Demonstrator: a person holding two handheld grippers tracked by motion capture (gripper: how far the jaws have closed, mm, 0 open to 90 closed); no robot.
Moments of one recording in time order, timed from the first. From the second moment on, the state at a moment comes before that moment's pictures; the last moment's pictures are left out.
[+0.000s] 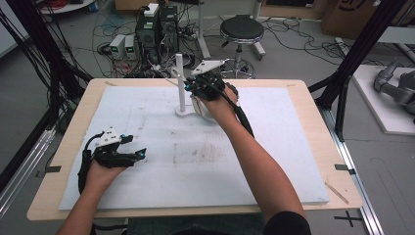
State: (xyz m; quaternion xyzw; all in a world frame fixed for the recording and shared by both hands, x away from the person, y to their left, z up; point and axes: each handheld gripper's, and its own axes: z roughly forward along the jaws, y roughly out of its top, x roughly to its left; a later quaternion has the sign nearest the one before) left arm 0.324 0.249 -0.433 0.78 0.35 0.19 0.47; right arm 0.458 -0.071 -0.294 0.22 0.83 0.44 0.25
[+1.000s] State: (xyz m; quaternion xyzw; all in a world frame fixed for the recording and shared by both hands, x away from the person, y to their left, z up) left arm 0.323 0.249 -0.433 0.78 0.35 0.19 0.47; right arm 0.422 -0.132 -0.304 0.27 0.82 0.44 0.25
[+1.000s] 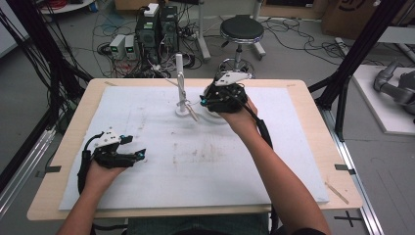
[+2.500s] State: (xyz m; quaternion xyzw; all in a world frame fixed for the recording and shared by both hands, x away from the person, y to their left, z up) left arm 0.325 0.248 -0.432 0.77 0.35 0.21 0.48; right arm 0.355 -0.246 -0.402 0.35 0.78 0.49 0.19
